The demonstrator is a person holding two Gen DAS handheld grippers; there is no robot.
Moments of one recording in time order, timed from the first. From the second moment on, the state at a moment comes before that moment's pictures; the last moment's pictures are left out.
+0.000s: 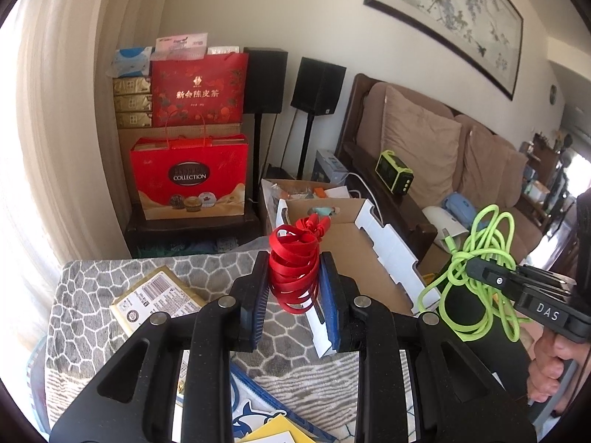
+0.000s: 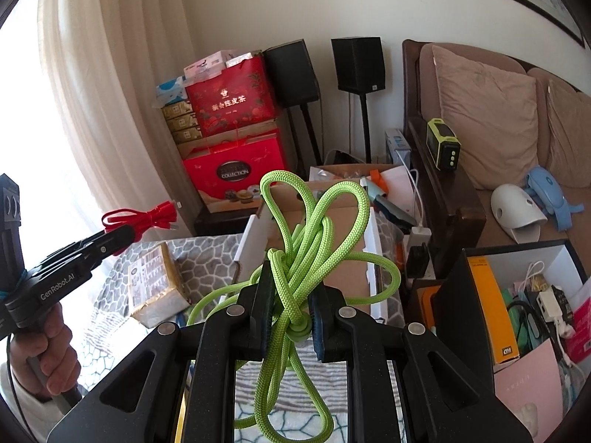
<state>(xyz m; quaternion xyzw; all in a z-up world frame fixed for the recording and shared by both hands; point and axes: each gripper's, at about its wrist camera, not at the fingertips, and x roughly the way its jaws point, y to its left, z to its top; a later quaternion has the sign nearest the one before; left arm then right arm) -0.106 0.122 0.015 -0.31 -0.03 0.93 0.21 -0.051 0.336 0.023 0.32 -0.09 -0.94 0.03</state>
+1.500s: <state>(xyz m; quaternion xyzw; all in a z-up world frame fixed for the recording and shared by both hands) -0.127 0.167 0.020 -0.30 0.01 0.93 0.23 -0.065 0.367 0.015 0.33 -0.11 -0.94 0.02</state>
